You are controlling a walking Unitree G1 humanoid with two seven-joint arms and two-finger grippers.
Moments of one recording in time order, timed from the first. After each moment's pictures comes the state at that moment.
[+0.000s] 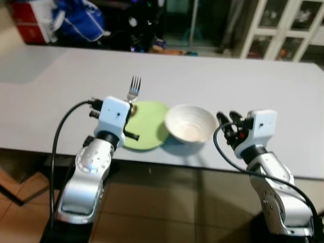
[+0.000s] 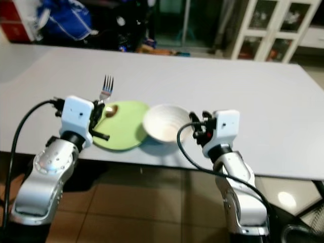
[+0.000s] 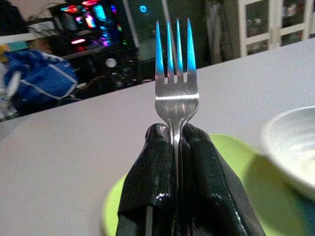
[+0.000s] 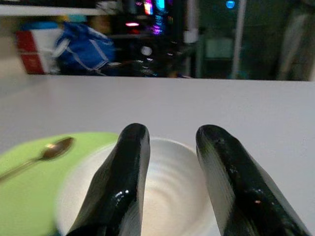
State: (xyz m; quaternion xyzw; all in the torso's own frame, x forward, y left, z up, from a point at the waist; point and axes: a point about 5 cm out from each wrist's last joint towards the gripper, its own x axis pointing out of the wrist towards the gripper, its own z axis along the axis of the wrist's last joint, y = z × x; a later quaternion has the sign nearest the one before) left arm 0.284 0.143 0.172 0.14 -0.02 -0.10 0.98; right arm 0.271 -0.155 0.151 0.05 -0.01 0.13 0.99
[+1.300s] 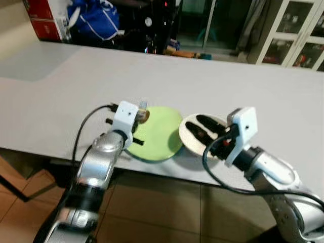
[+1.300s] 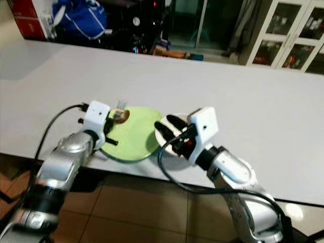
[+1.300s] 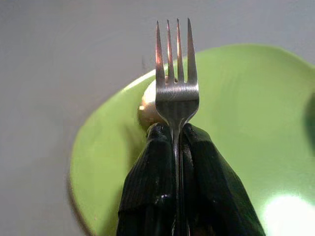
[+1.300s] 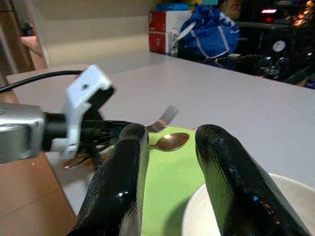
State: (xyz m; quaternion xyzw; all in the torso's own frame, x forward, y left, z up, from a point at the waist) left arm 0.336 0.135 0.118 0.10 0.18 -0.15 0.97; right arm 0.244 -0.123 0.178 0.02 0.01 0.36 0.93
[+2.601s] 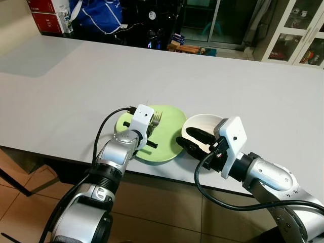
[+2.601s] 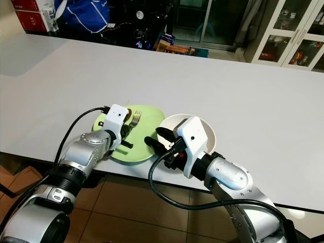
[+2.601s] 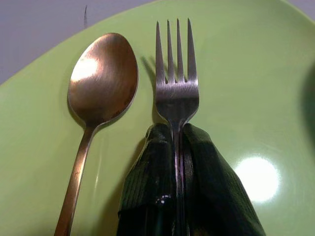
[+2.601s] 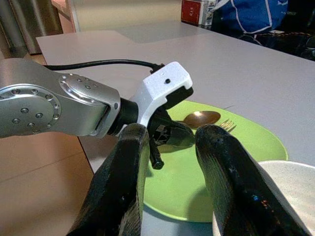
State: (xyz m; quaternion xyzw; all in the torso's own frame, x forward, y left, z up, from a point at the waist) left arm 0.354 0.106 0.098 0.10 0.25 -0.19 0.94; right arm 0.230 -0.114 0.174 -0.02 0.04 0.41 0.91
